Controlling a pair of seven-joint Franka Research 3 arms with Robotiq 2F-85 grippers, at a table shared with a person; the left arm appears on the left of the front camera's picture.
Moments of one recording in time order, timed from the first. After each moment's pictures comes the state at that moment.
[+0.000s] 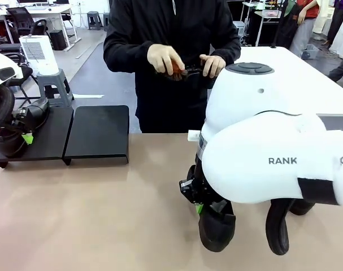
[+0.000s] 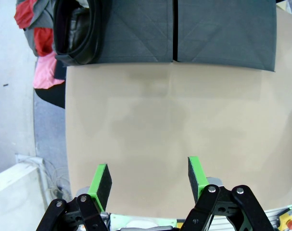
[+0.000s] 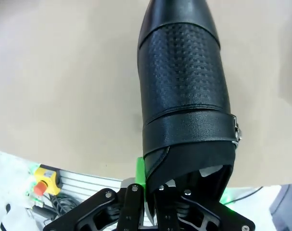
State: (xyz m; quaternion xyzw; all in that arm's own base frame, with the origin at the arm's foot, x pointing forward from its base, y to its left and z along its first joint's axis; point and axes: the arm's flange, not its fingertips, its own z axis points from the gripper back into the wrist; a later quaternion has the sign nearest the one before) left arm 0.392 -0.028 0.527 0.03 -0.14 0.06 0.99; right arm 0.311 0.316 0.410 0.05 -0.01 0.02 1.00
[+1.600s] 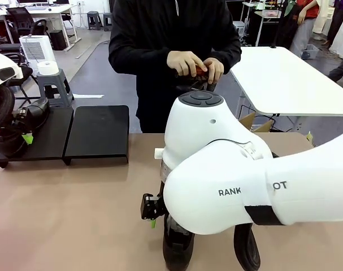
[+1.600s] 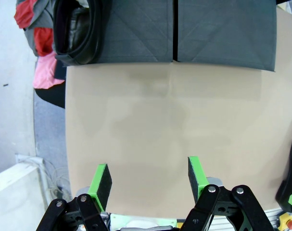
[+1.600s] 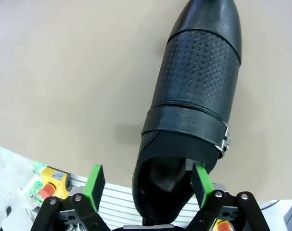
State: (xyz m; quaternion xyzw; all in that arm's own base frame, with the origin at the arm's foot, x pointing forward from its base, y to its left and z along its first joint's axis) left arm 0.391 -0.028 0.527 0.03 -0.14 0.06 0.99; right arm 0.297 0.389 0.370 0.06 -0.01 0.06 1.00
